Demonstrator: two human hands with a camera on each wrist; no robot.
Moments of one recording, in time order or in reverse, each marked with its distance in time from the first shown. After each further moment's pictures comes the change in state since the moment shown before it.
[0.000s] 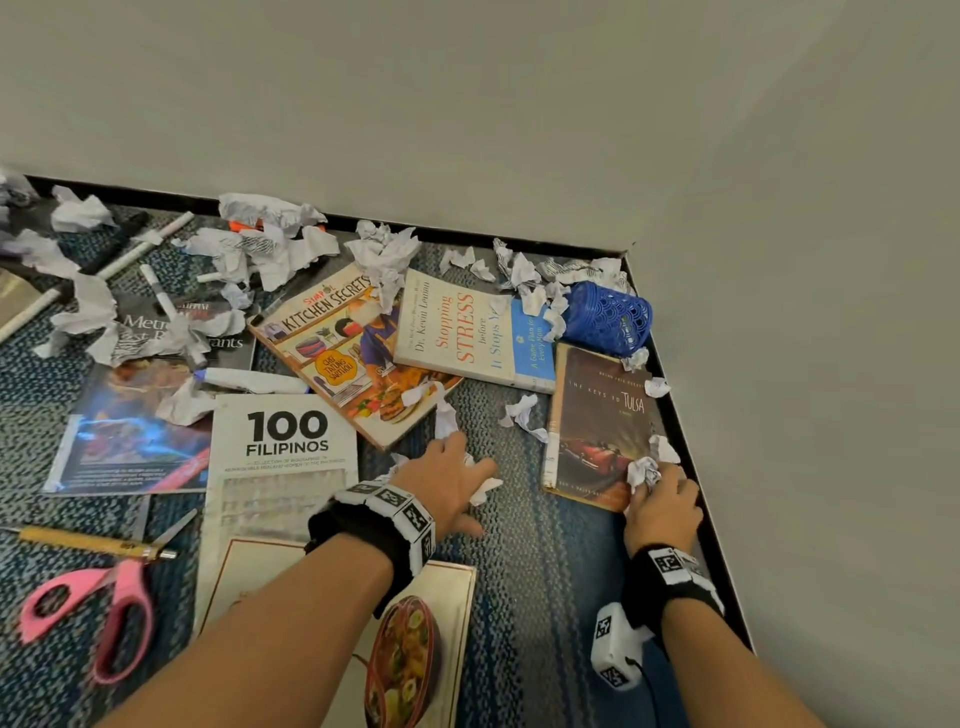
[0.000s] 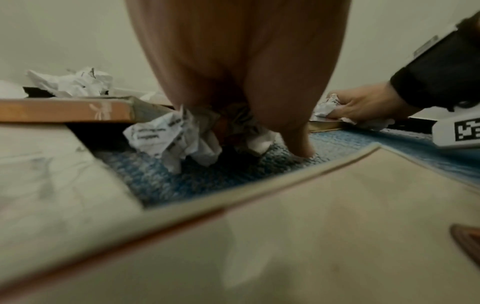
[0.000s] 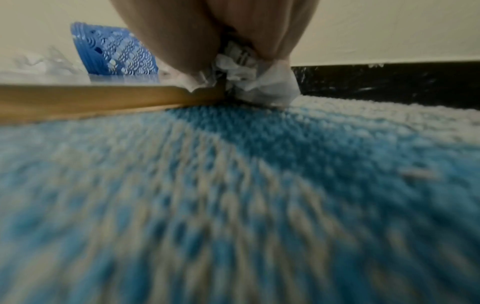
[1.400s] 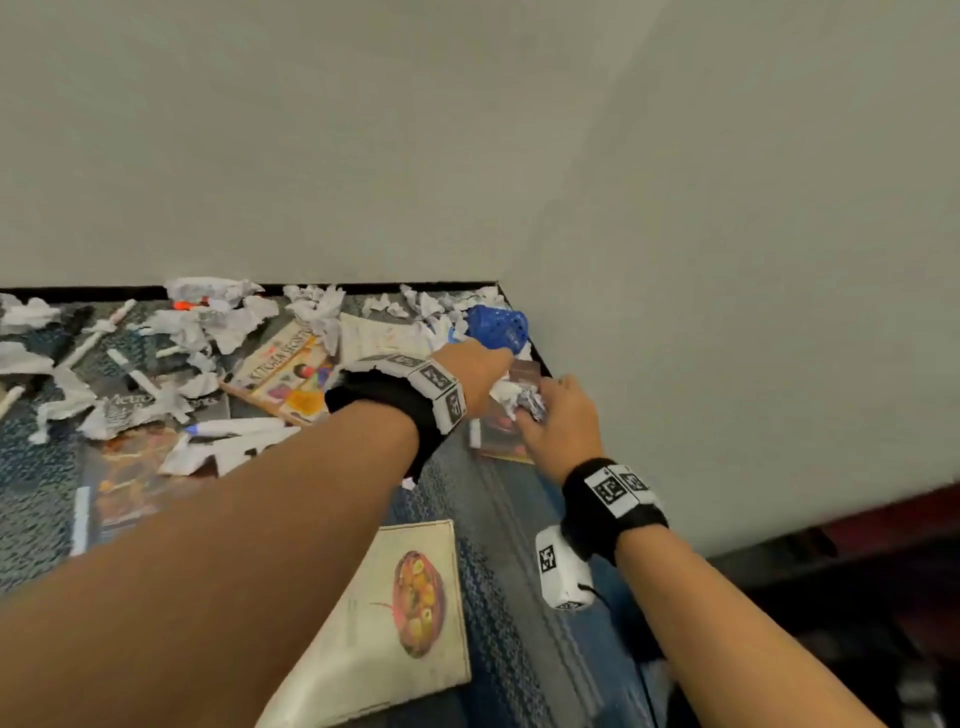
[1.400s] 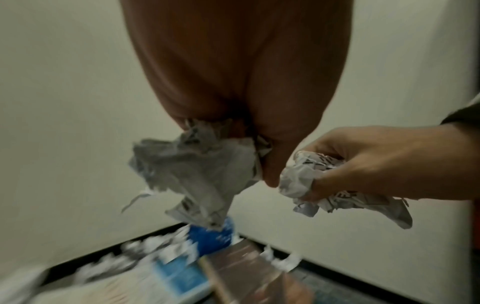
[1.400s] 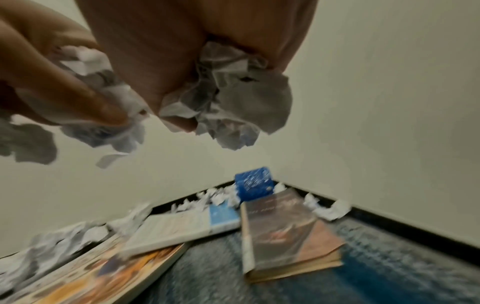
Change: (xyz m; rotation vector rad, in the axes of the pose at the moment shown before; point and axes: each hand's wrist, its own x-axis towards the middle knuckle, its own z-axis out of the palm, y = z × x) left_hand -0.110 0.065 -0.178 0.162 0.218 0.365; right_hand -0.145 -0.117 -0.168 0.131 0.099 -0.389
